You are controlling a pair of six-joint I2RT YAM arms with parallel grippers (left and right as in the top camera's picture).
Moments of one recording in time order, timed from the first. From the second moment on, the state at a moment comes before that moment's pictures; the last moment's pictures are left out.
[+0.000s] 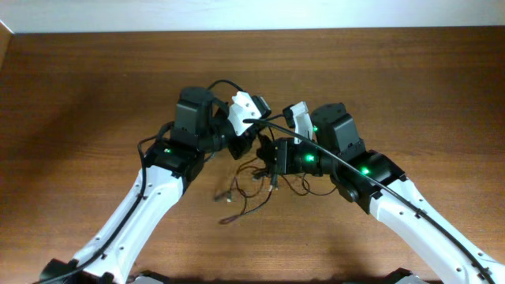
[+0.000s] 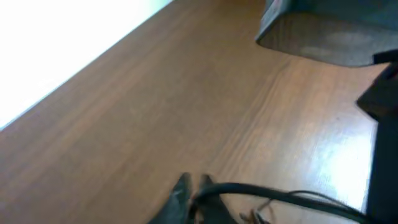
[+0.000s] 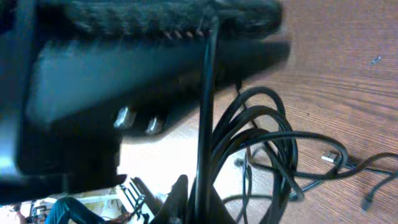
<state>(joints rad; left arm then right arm) -0.35 1.41 1.00 -0.16 0.57 0.41 0.54 1.34 1.00 -0.33 -0.56 0.65</state>
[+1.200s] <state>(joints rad) 0.12 1.44 0.98 -0.20 0.69 -0.34 0.09 1.34 1.01 -0.89 0.14 0.68</state>
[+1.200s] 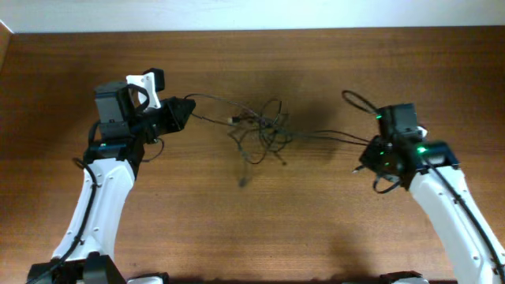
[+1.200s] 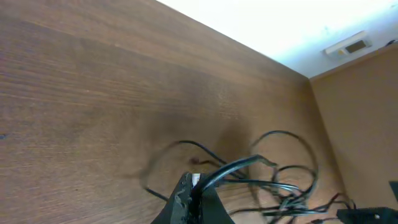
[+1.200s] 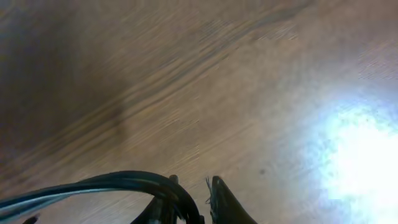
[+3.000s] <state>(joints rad) 0.01 1.44 0.99 1.14 1.00 -1.31 0.44 1.74 0.99 0.50 -1.06 1.17</state>
